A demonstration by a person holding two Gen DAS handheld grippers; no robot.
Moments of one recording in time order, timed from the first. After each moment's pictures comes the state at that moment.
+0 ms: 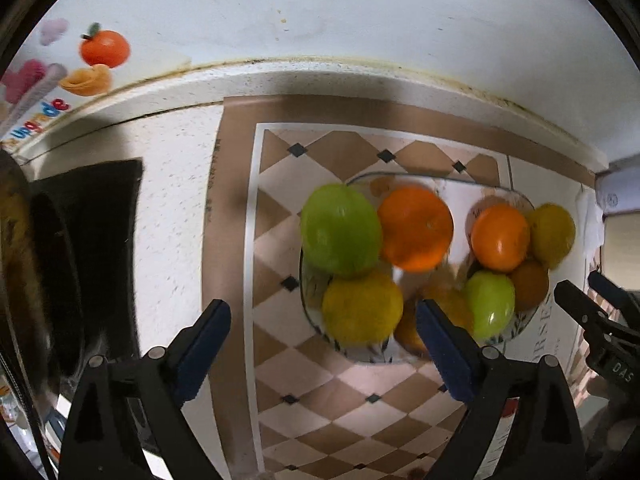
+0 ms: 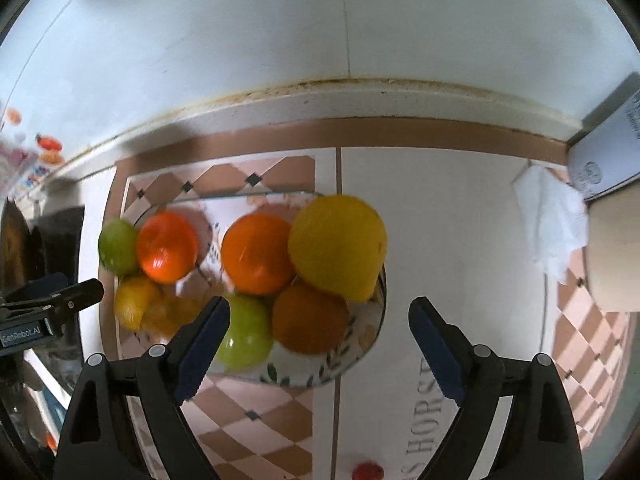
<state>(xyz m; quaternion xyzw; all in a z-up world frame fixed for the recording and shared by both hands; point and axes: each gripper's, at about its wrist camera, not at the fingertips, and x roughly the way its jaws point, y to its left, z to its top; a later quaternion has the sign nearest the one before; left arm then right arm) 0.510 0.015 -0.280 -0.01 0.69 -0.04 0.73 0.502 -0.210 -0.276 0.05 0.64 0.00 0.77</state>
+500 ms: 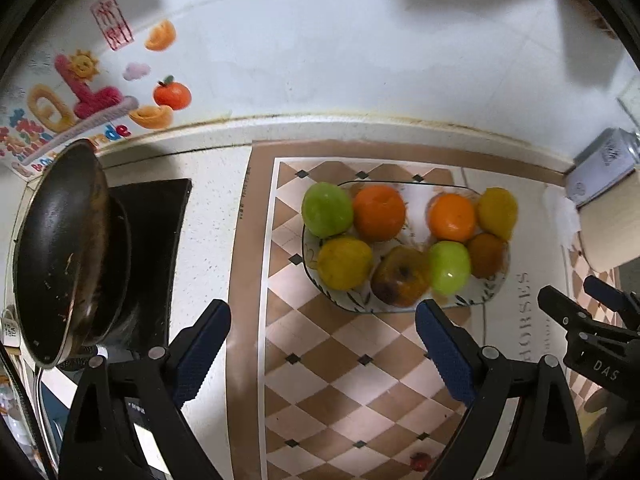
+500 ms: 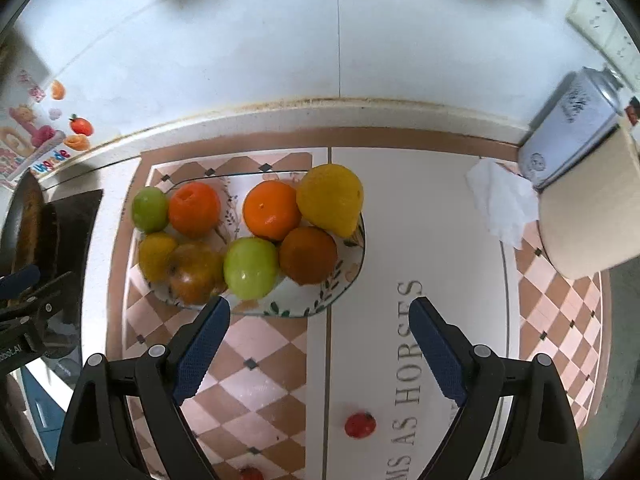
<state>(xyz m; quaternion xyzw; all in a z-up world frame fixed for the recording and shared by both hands) 0.417 0.009 -0.197 0.01 0.59 -0.03 0.81 0.408 -0.204 -0.216 0.04 0.58 -0.02 0.81</state>
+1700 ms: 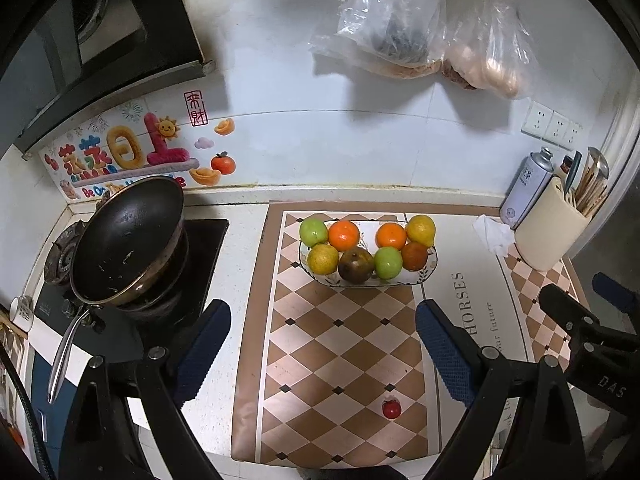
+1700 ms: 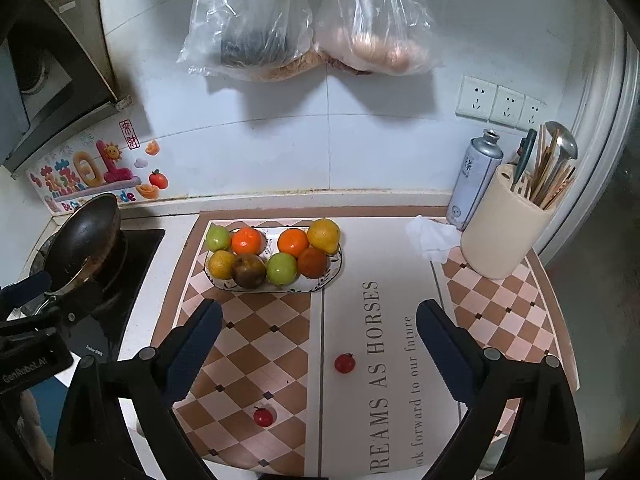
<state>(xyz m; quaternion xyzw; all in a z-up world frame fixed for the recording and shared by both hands) 0.237 0.001 -0.082 0.00 0.43 -0.03 0.90 0.195 -0.183 -0.066 0.02 0.41 -0.03 0.91</state>
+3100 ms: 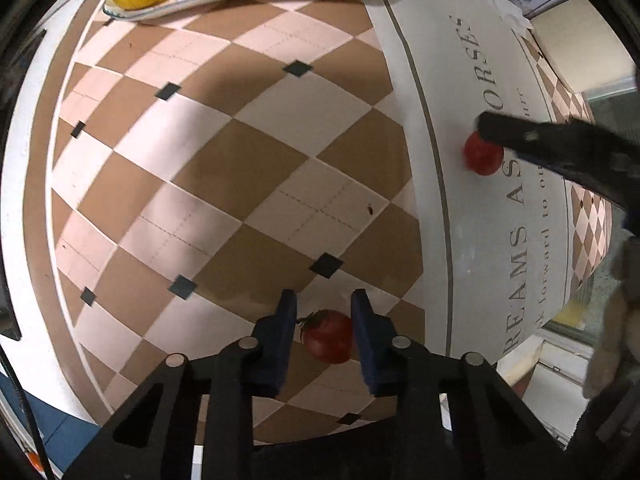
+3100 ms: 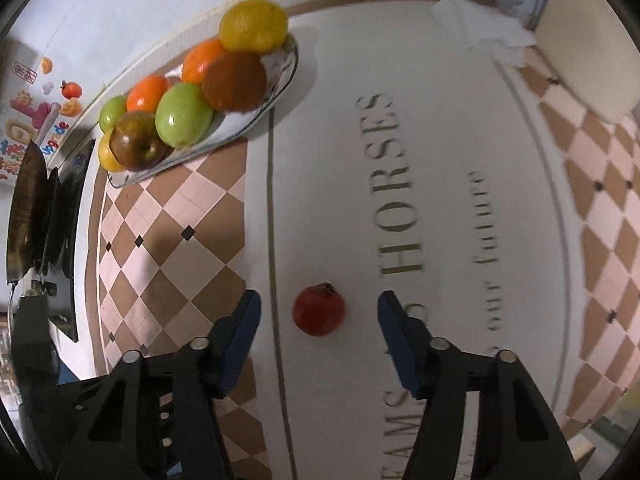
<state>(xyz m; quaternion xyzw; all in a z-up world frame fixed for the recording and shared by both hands) 0.262 -0.102 -0.345 0.00 0.73 -0.15 0.67 0.304 -0.260 -0.335 0.13 0.64 0.01 0.76</state>
